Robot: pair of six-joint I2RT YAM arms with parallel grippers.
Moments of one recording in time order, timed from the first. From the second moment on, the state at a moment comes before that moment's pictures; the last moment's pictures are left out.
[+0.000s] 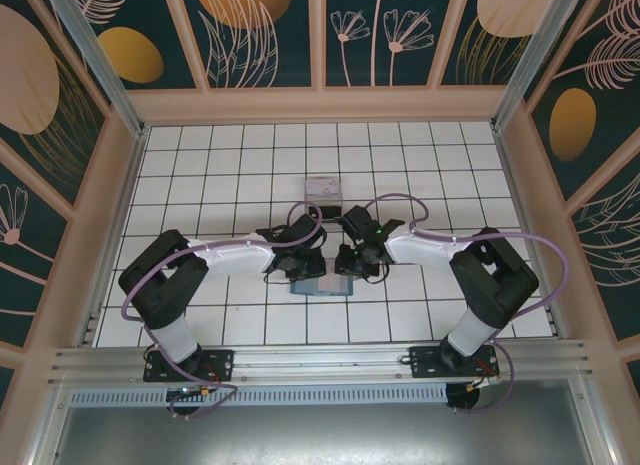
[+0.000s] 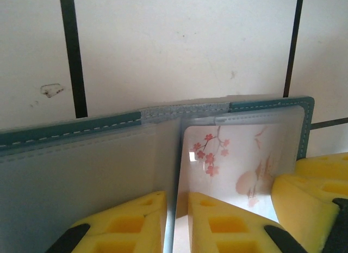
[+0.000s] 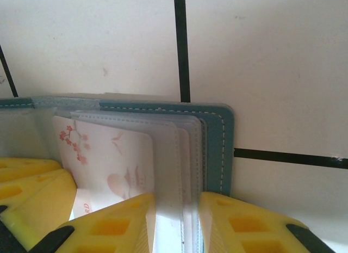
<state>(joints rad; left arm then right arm) -0.85 1.73 0.93 -0.33 0.15 -0.95 0.76 1.64 0.88 -0.48 -0.20 0.81</state>
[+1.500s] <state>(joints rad) -0.78 1.69 0.77 -0.06 0.34 -0.99 0.76 1.64 0.87 -0.49 -0.19 0.81</state>
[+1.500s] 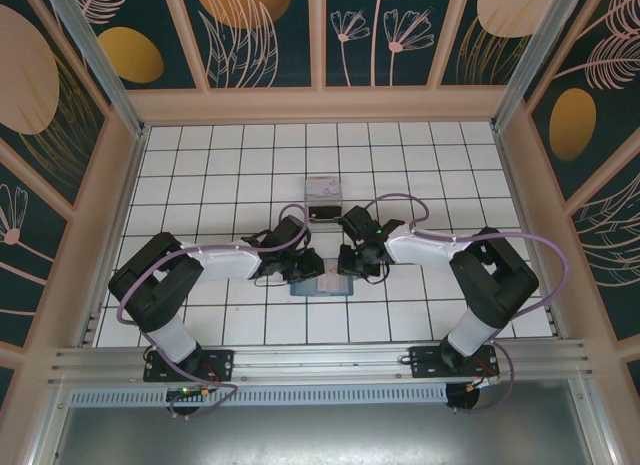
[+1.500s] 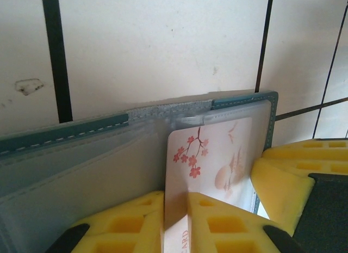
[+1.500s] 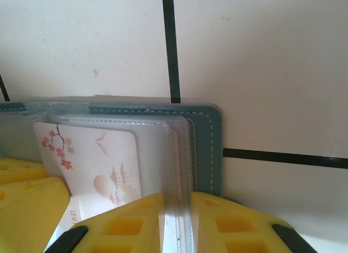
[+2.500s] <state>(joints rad) -0.74 1.49 0.80 -0.30 0.22 -0.85 0.76 1.64 0.87 -0.49 -0.19 0.81</state>
